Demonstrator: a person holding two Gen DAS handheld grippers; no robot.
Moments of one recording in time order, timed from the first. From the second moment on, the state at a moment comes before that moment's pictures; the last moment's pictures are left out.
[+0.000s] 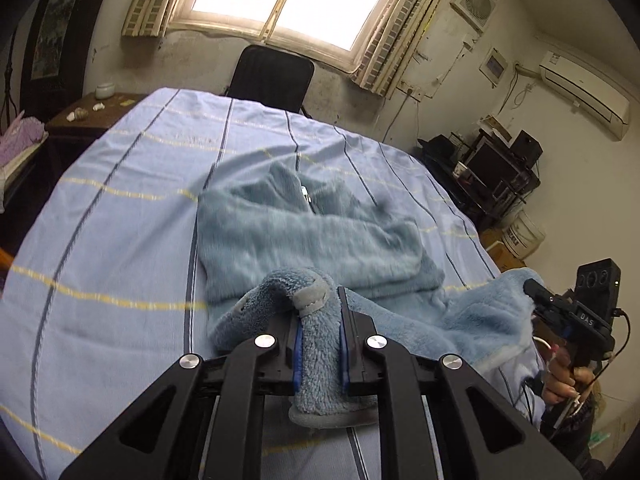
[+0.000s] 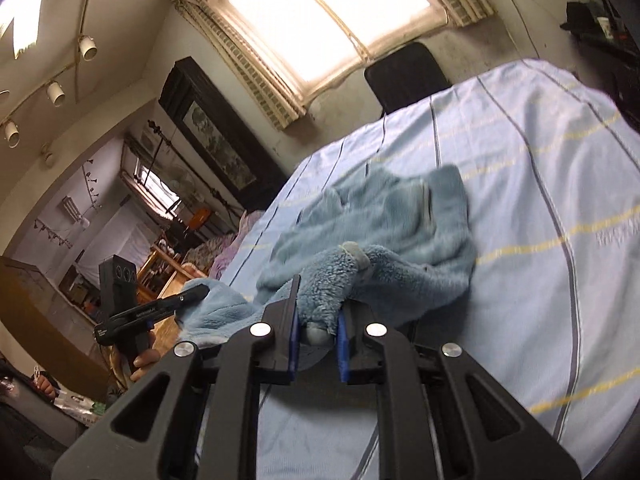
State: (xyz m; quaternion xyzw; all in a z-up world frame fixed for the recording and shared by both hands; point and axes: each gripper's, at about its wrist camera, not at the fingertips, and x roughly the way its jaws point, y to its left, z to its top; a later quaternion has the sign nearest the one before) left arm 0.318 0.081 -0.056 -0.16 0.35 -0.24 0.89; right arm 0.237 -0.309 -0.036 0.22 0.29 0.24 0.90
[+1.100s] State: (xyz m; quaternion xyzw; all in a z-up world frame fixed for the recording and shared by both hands) left arm 0.471 0.093 -0.097 -0.23 0.35 -0.20 0.88; right arm 0.444 -0.324 -0.092 0.31 0.31 0.15 0.88
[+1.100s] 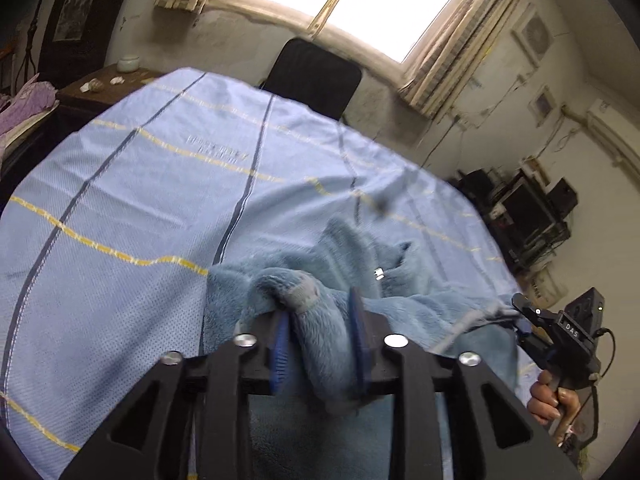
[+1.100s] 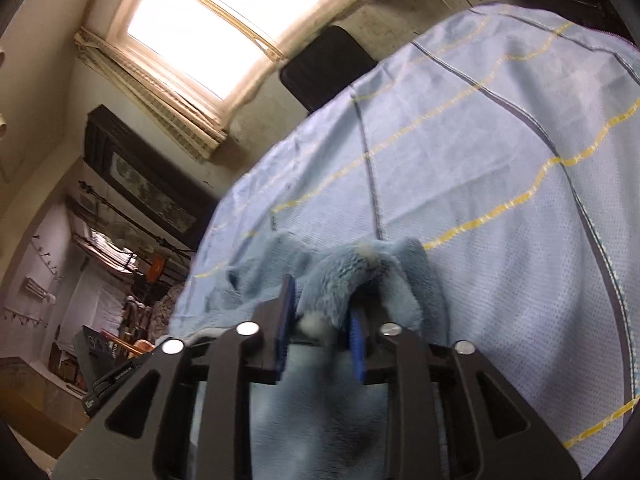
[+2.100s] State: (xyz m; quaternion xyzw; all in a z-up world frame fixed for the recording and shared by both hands) left arm 0.519 0.078 -0.148 -0.15 0.41 -0.06 0.90; right arm 0.482 -0.338 -0.136 0.25 0.38 0.06 0.89
